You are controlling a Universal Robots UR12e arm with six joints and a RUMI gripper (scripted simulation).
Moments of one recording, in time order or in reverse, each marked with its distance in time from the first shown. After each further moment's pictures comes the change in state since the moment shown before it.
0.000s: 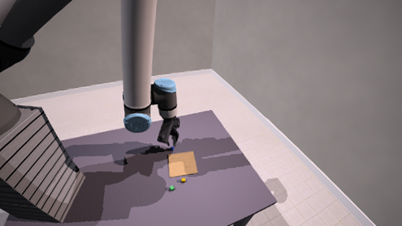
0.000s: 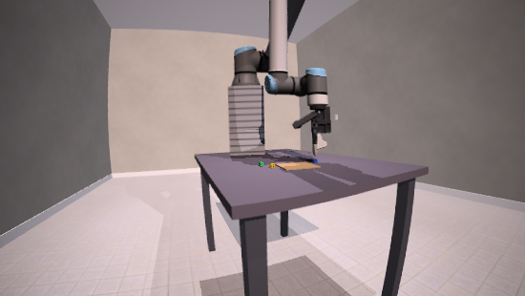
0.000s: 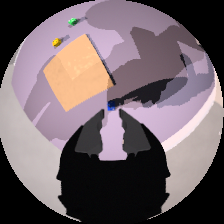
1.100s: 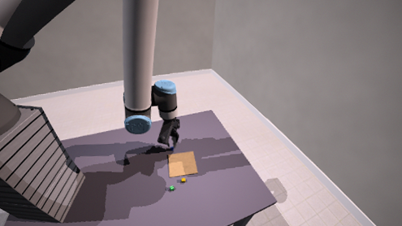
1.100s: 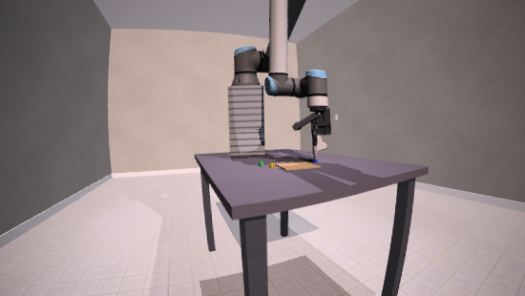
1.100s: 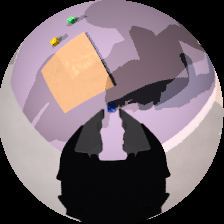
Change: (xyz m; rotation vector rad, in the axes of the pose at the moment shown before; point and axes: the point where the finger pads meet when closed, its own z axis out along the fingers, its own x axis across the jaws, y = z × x) arm 0.000 0.000 0.008 0.000 0.000 0.000
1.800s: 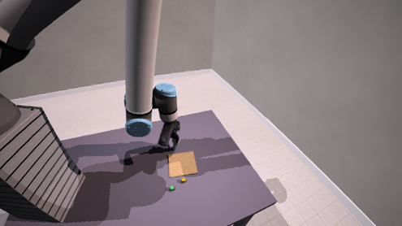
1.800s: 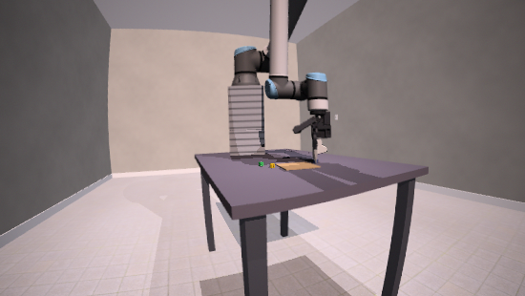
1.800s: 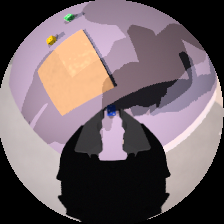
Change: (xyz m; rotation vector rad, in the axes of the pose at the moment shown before) arm 0.000 0.000 0.014 0.000 0.000 0.000
